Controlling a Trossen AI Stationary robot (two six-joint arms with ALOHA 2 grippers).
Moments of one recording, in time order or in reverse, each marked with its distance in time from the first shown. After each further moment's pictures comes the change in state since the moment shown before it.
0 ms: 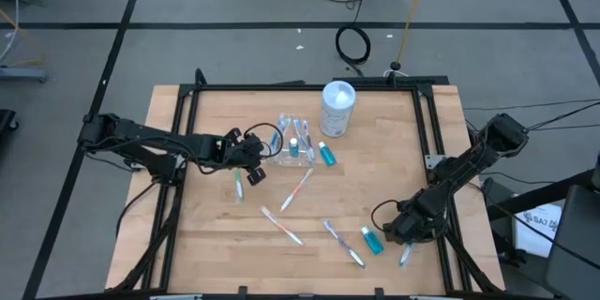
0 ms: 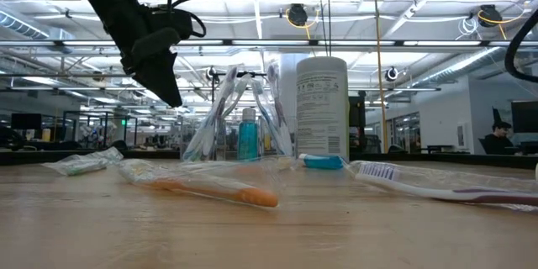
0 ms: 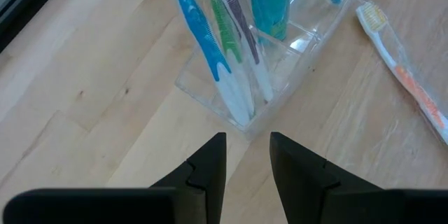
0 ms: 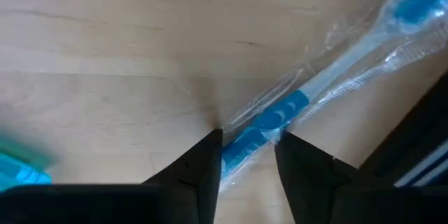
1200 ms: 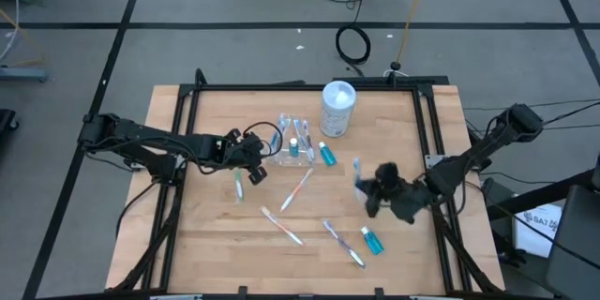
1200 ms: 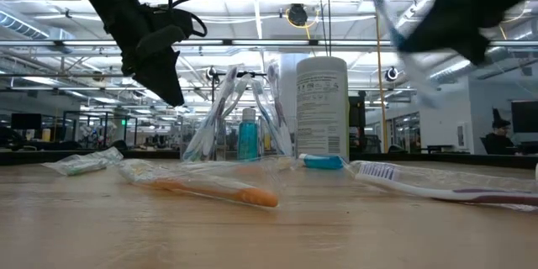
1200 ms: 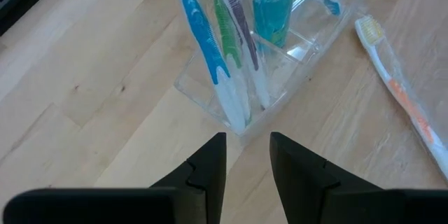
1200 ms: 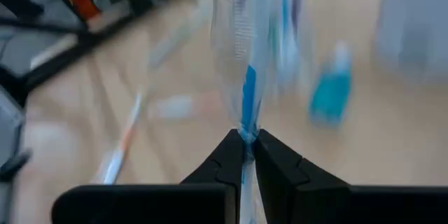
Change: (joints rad) left arm 0.000 0.000 0.000 0.017 -0.001 -0.057; right arm -0.181 -0.310 0.029 0.373 1.167 -1.262
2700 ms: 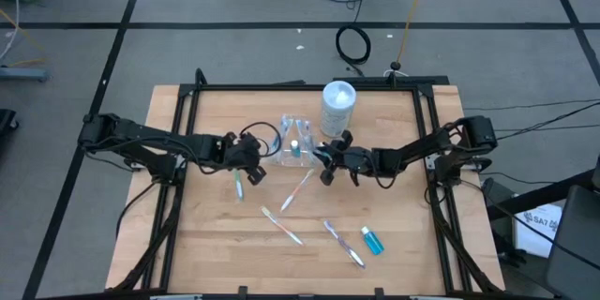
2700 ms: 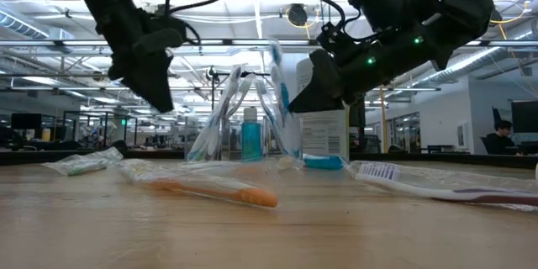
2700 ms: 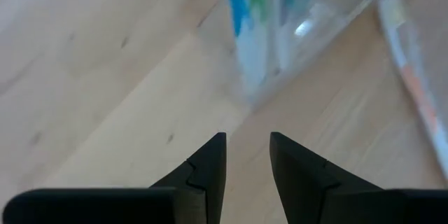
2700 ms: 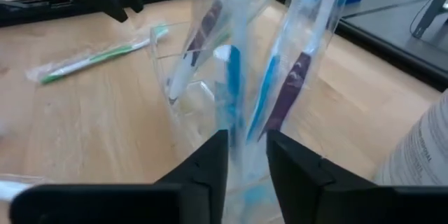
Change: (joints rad) left arm -0.002 0.000 0.000 -0.093 0.043 -0.161; right arm -0.541 0.540 0.001 0.866 -0.345 -0.769
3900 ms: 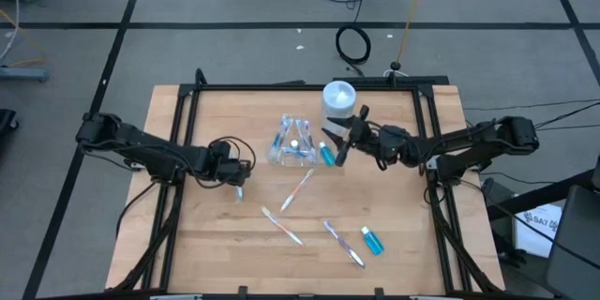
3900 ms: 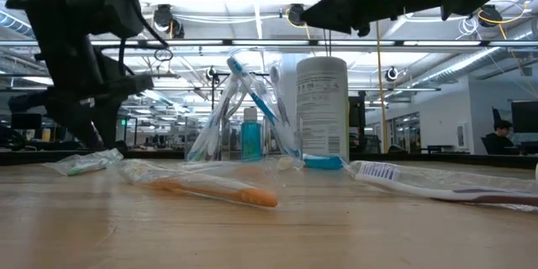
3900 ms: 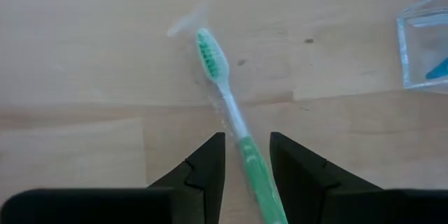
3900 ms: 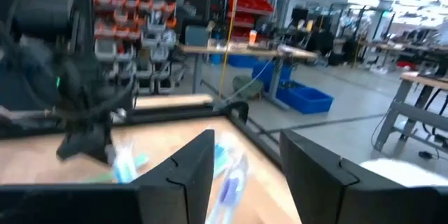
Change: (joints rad) left arm -0.109 -0.023 -0.204 -0.149 -0.052 -0.939; right arm -0.050 -0.376 -0.013 0.067 0.000 -0.319
